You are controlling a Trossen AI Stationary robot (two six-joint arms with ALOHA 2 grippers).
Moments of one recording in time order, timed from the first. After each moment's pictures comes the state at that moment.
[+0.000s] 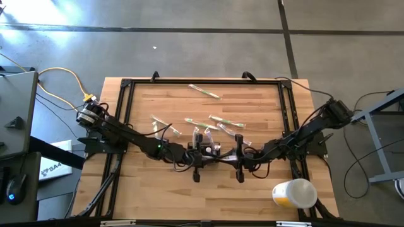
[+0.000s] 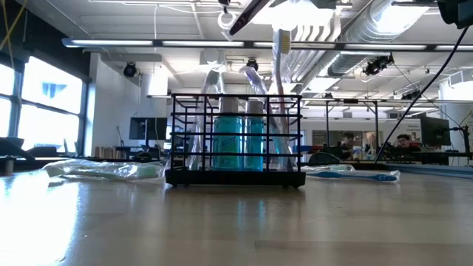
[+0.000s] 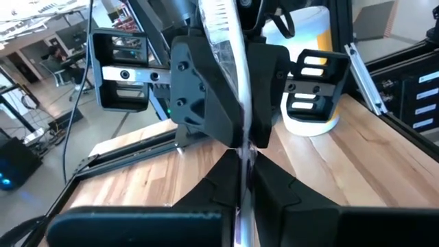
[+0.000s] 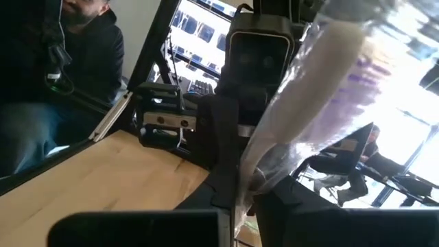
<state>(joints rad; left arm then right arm) -0.38 1.65 1.06 0.51 -0.37 0.28 0.47 1.46 0.57 1.02 0.37 -0.47</state>
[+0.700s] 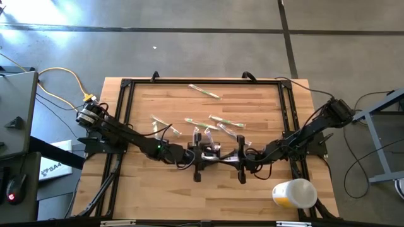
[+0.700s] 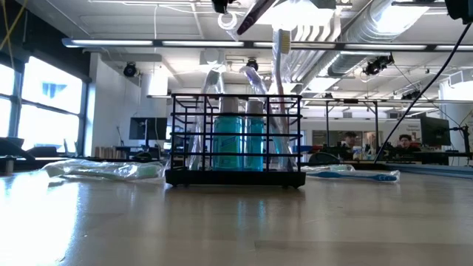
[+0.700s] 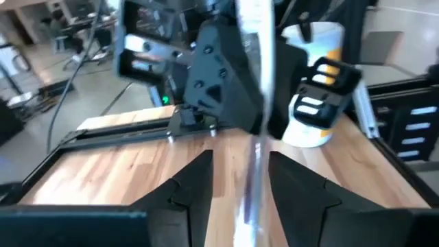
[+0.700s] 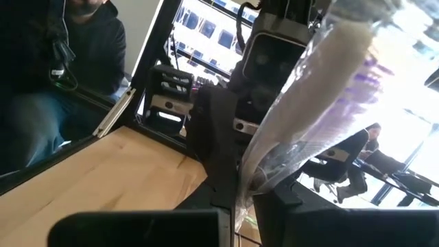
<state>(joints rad) -0.38 1.65 1.06 0.49 -0.40 0.11 0.50 1.44 0.57 0.97 0.40 -0.47</state>
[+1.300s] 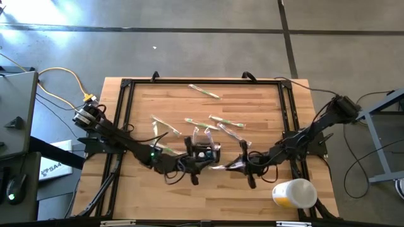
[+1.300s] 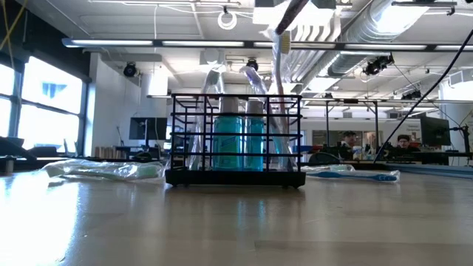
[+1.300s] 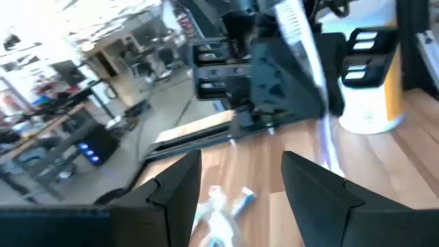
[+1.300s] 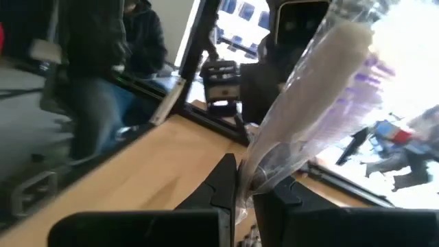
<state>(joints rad) -0.50 1.62 1.06 0.50 -0.76 0.35 0.56 1.31 0.57 0.71 0.33 -0.32</state>
